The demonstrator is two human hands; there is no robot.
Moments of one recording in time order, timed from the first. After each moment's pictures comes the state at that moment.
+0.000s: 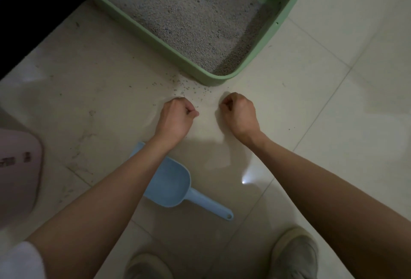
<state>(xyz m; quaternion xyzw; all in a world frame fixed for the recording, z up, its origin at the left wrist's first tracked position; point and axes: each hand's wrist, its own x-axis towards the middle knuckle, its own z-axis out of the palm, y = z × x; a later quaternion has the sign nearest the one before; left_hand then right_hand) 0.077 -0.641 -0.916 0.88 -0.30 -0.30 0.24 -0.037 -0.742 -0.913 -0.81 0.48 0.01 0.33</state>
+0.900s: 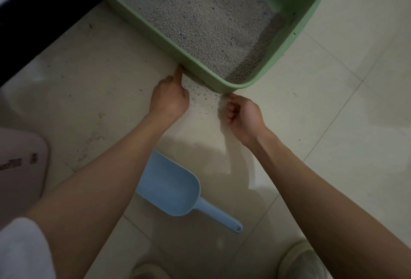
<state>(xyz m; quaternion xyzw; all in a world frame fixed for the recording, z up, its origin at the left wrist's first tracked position) 0.134 -0.655 -0.916 0.89 -0.38 -0.21 0.16 -0.006 -0.737 -0.904 -0.28 0.55 -0.15 0.77</state>
